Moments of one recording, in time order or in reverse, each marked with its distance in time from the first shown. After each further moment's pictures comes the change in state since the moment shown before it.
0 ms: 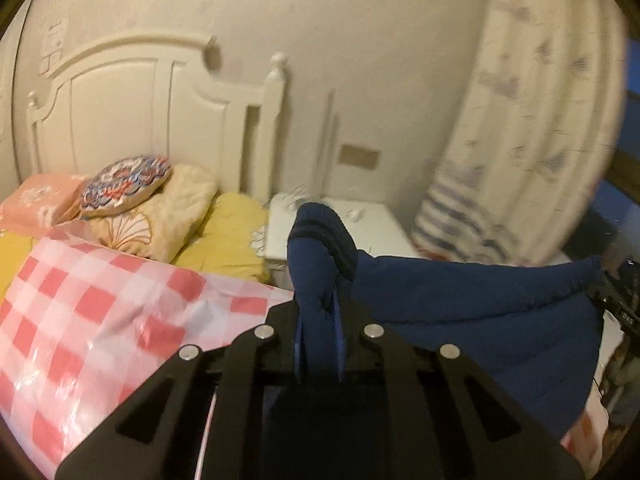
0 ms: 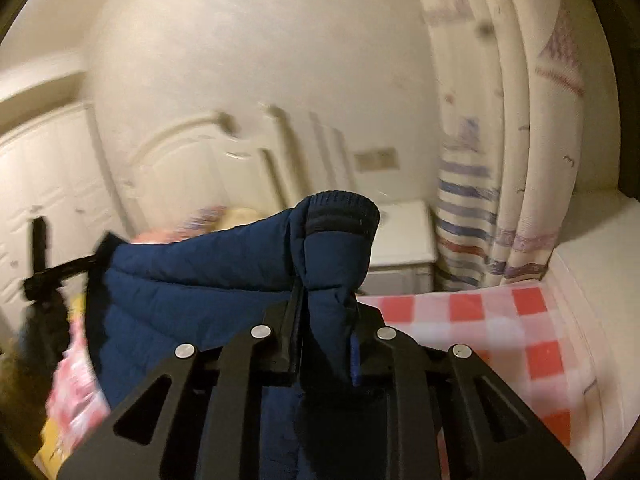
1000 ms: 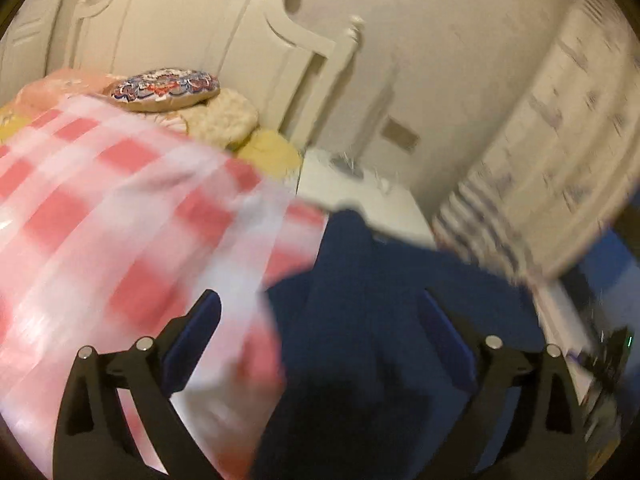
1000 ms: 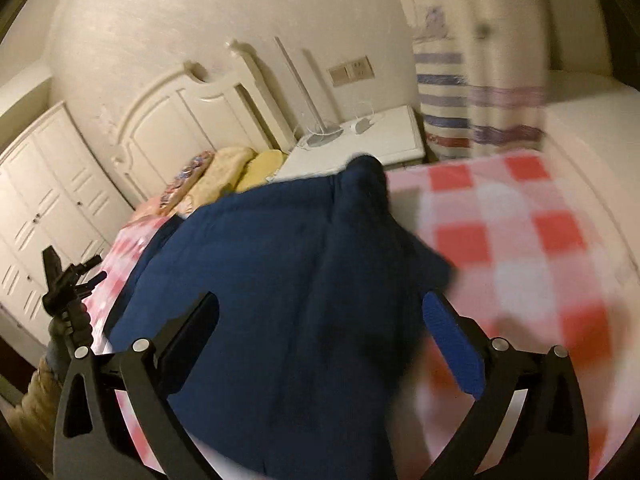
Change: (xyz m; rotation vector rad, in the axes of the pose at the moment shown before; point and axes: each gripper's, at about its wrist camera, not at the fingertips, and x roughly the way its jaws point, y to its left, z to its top) left arm -0.023 0.093 -0.135 -0.239 0.087 -0.081; right arm -0.025 -0.061 -0.112 0.137 0.207 0.092
